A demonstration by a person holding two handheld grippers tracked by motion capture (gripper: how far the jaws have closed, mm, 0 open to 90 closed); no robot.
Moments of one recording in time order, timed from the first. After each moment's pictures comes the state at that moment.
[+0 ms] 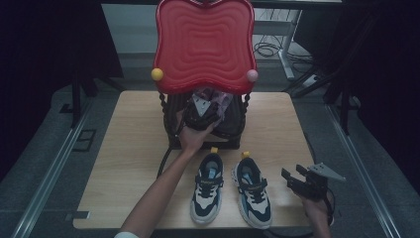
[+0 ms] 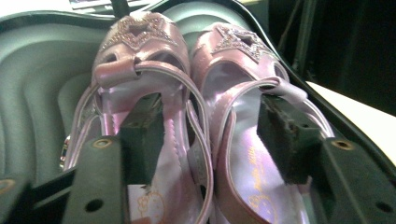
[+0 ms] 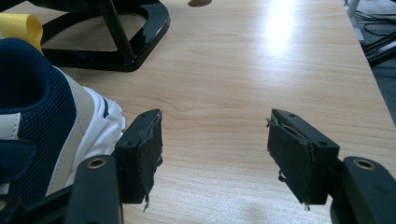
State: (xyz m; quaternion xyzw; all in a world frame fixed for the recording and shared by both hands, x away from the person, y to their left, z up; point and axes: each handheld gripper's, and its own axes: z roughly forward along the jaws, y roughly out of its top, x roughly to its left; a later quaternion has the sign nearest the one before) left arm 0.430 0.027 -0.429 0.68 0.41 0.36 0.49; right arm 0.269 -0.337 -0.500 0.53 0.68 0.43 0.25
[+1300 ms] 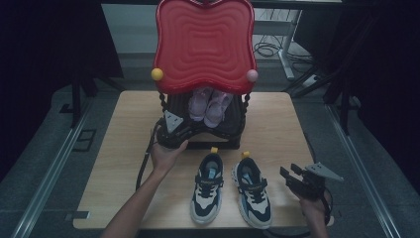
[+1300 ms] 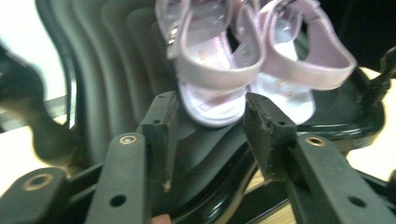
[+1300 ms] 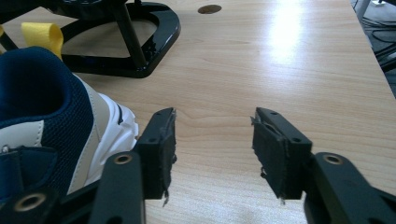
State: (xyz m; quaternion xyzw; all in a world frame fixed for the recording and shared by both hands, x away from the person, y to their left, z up) left arm 0.371 0.099 -0.438 0.70 0.44 0.33 0.46; right arm 0.268 -0.330 -0.498 0.52 0.68 0.45 0.25
